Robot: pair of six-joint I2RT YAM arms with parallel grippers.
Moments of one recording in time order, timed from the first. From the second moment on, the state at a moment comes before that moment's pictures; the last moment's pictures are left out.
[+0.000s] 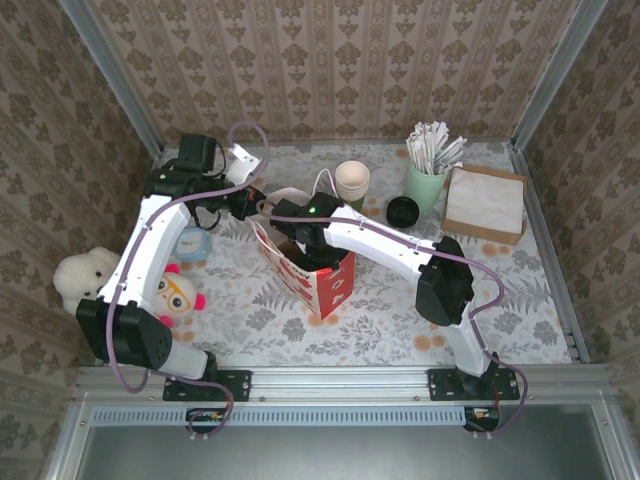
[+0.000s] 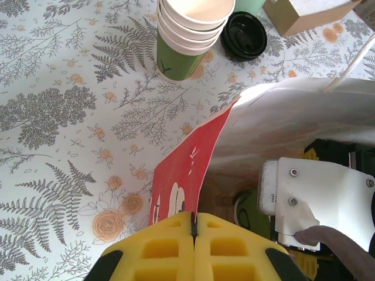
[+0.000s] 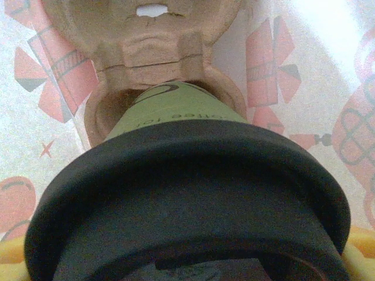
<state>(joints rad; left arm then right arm) -0.24 1.45 1.50 -1.00 0.58 0.30 0.92 2.09 1.98 -1.42 0.07 0.31</state>
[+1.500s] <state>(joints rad) -0.24 1.45 1.49 -0.96 0.61 0.30 0.92 2.17 2.02 -1.50 0.07 0.32</state>
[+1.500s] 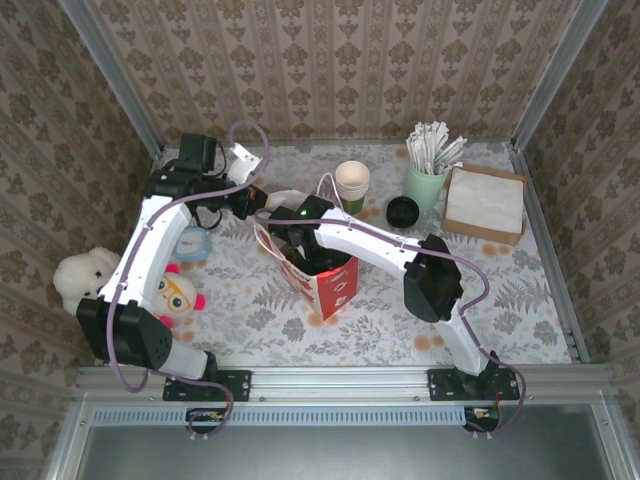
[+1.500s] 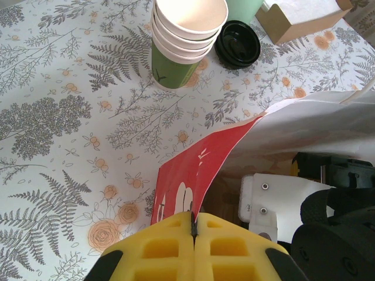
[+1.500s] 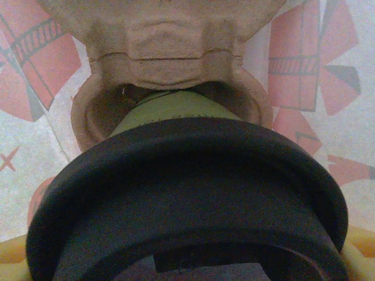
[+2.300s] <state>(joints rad) -0.24 1.45 1.49 -0.97 0.60 0.30 0.92 2.16 1.99 -1.46 0.07 0.32</state>
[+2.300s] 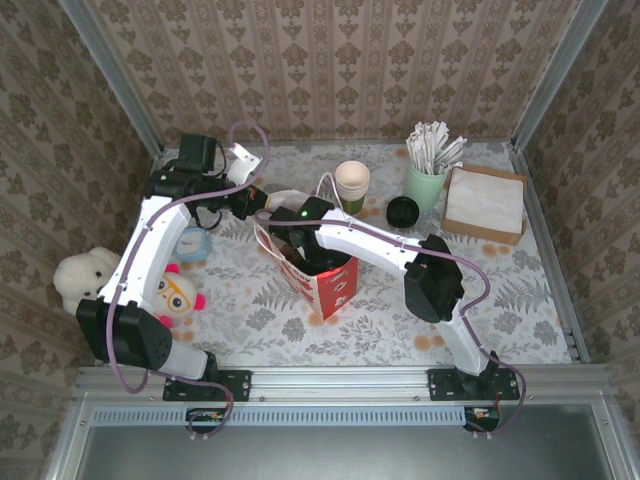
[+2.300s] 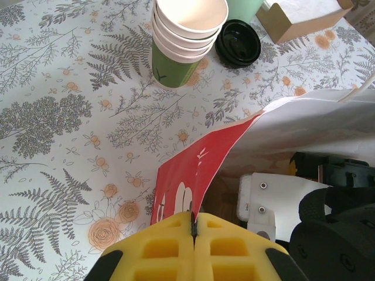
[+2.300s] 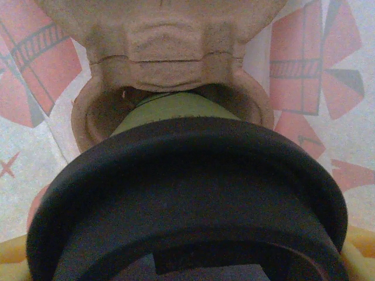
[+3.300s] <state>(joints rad) -0.24 1.45 1.49 -0.97 0.60 0.30 0.92 2.08 1.85 -1.33 0.07 0.33</state>
